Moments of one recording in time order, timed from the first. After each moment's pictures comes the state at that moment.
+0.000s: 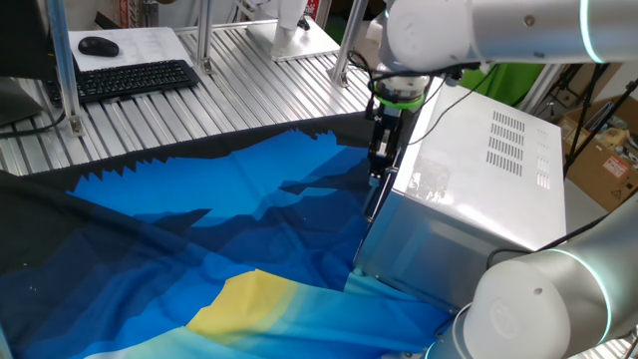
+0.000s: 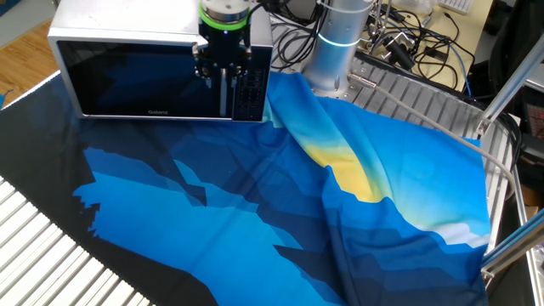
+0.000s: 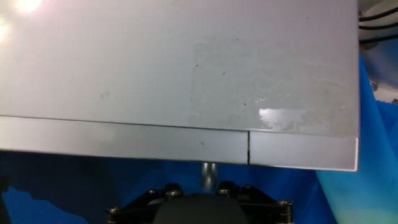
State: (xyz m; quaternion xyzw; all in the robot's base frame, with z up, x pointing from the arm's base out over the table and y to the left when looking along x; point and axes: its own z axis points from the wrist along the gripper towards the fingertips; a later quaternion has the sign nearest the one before) arm 0.385 -0.127 0.181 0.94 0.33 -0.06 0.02
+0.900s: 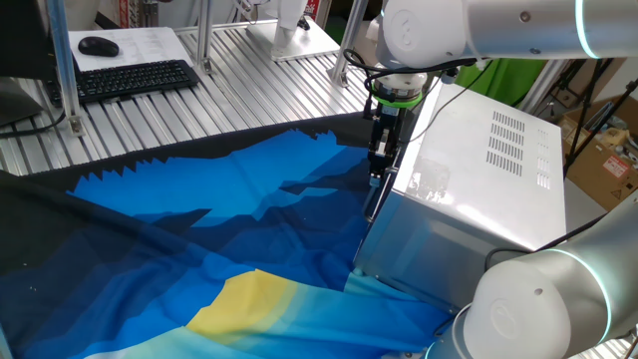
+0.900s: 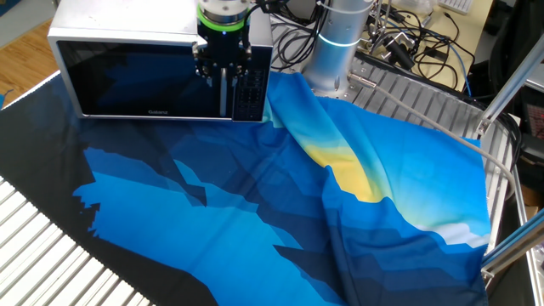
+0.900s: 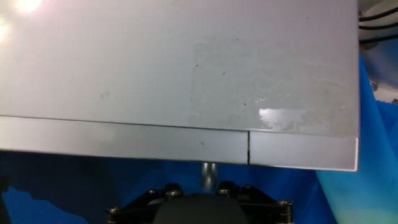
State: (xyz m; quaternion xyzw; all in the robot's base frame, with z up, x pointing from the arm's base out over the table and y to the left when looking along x) arm 0.381 -0.132 0.181 0.94 0.33 -0.07 0.03
